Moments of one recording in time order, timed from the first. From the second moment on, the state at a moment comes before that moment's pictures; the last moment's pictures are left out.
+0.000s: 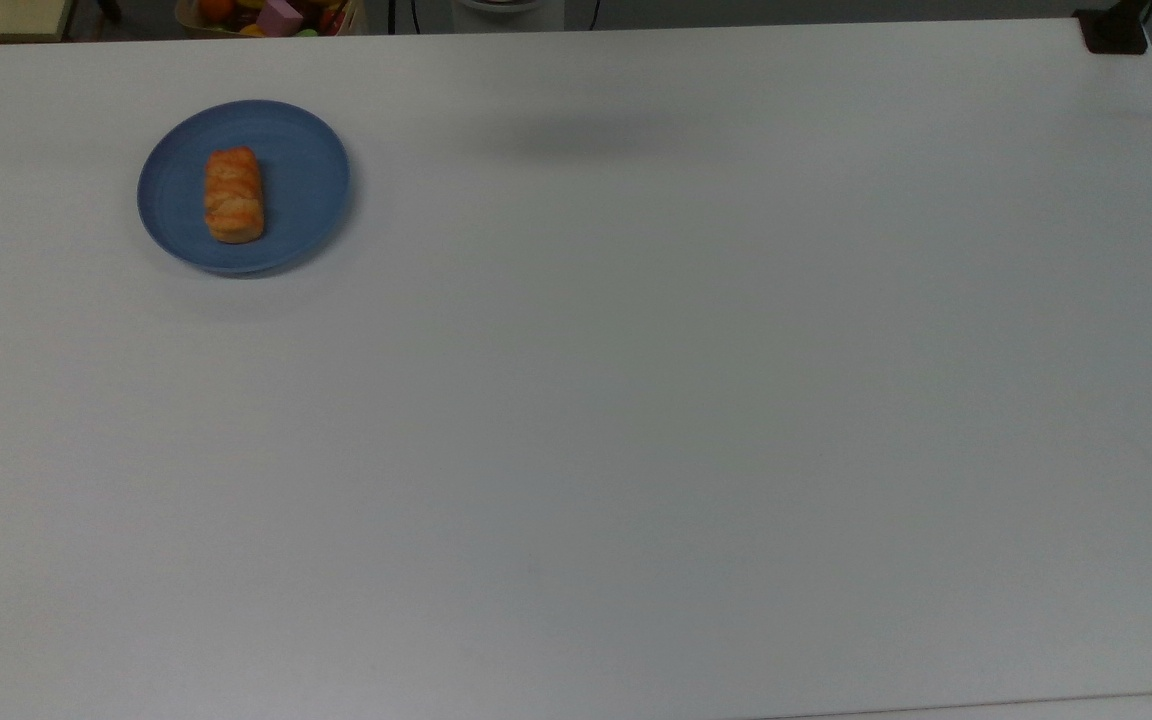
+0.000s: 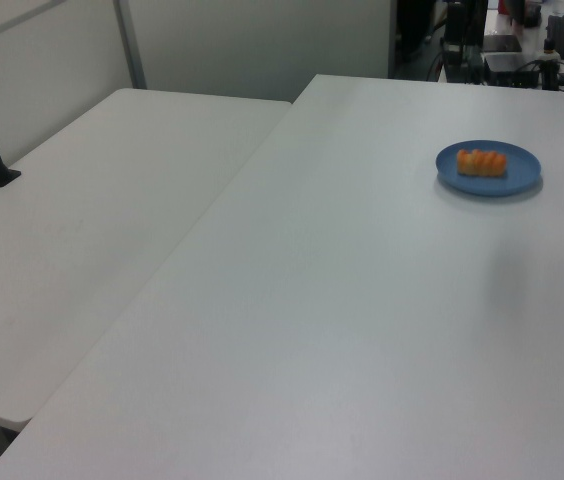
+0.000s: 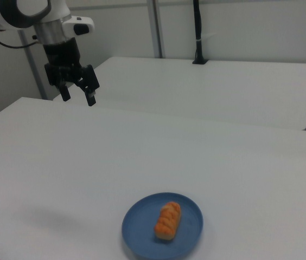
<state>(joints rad) 0.12 -0.01 -0.08 -1.55 -0.05 1.55 0.05</state>
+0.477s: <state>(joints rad) 0.08 -0.01 -0.10 -1.55 -0.05 1.55 -0.07</state>
